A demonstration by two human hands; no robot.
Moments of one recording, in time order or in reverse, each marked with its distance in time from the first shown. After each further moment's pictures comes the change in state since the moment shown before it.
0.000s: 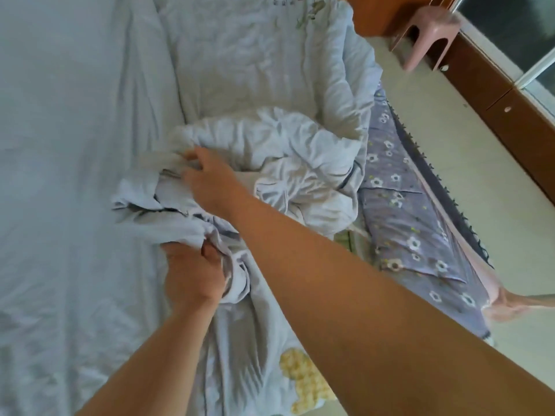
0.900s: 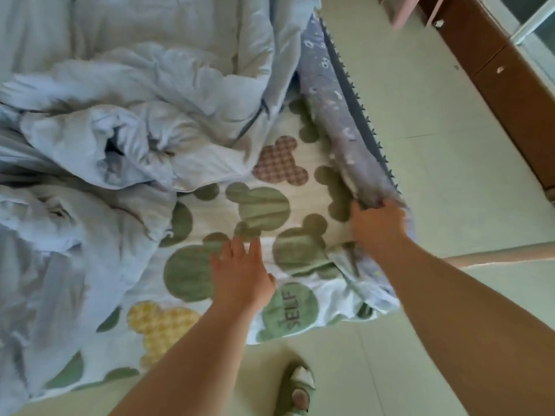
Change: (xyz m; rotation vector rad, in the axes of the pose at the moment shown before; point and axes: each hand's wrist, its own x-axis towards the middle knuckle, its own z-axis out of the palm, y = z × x) left_hand -0.218 0.087 0.197 0.713 -0.481 0.417; right_hand -0.193 0.332 -0.314 -0.821 0.353 0.477
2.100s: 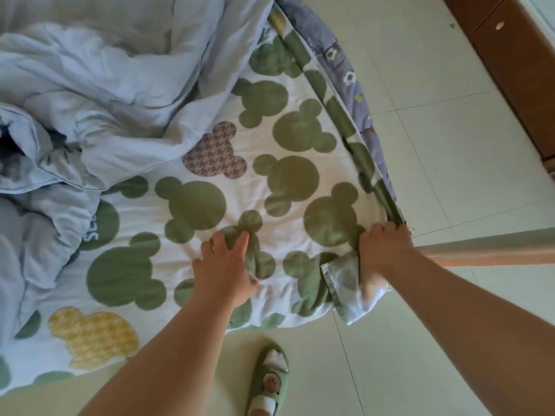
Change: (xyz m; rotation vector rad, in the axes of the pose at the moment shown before) left_hand 0.016 0.093 0.030 0.080 -0.104 -0.001; right_hand 0.004 0.121 -0.033 -0.788 -0.577 -0.225
